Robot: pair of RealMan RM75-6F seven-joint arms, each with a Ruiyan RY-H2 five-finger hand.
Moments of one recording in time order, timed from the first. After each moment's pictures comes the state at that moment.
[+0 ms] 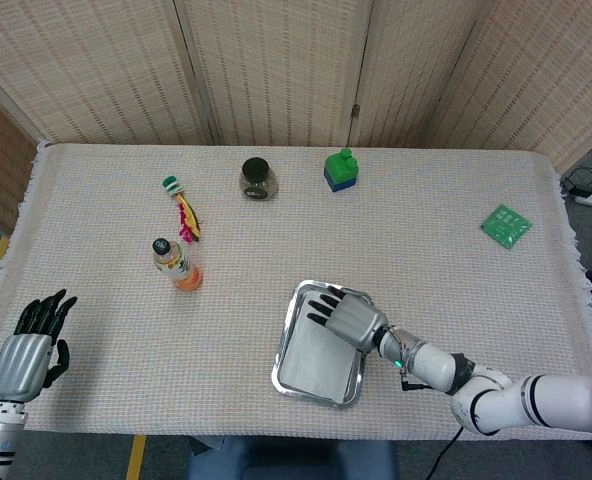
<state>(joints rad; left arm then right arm) -0.15 -1.23 -0.02 -1.50 1.51 1.43 0.02 1.02 -1.26 -0.04 -1.74 -1.09 0.60 -0.63</state>
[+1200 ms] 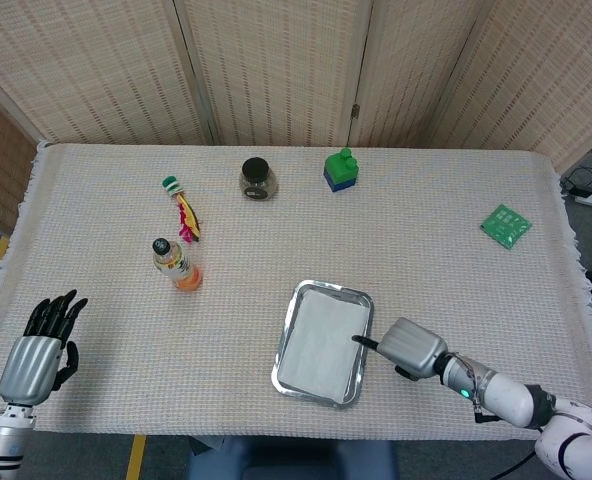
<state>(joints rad) -0.15 -1.26 -0.02 -1.49 1.57 1.48 0.04 0.86 -1.00 -0.20 -1.86 -1.52 0.70 -0.22</state>
